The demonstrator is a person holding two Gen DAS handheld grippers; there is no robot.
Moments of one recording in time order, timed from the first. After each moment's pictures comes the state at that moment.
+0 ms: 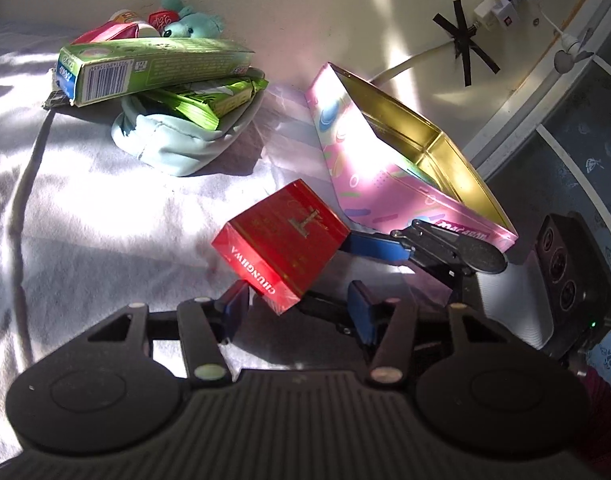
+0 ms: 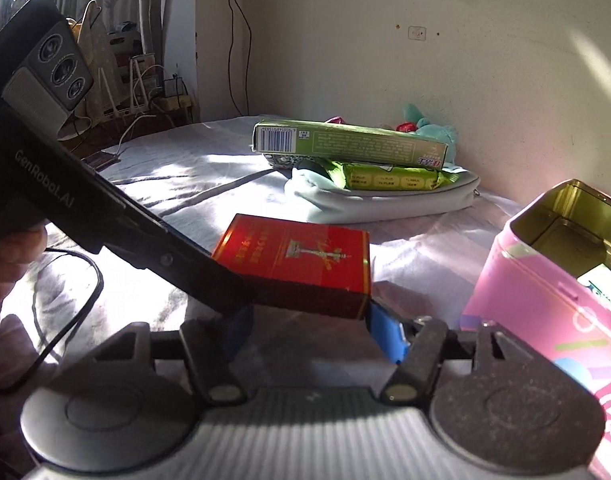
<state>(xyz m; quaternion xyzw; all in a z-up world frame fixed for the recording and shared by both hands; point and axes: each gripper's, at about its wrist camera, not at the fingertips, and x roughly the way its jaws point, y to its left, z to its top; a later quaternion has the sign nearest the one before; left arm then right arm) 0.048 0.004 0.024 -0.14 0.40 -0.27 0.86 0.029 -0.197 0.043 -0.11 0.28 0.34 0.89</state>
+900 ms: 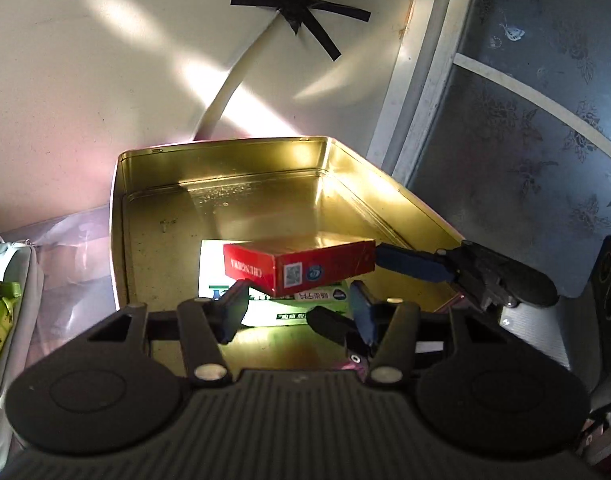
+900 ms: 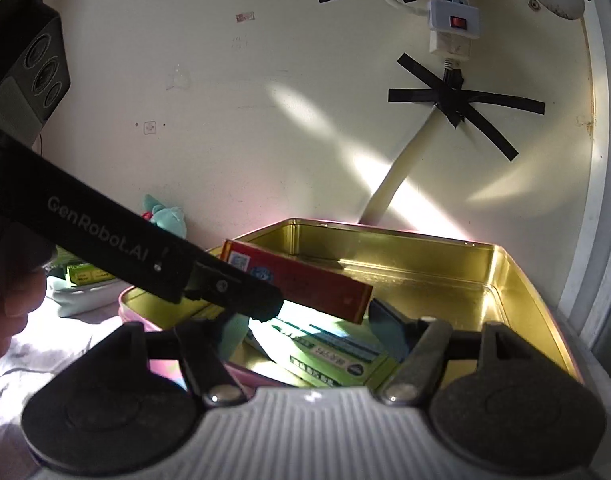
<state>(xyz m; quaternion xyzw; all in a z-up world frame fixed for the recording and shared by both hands) 0.134 -0.197 0.066 0.04 0.32 -0.39 0.87 0.058 -0.334 0.070 -0.03 0.18 0.05 0.98</state>
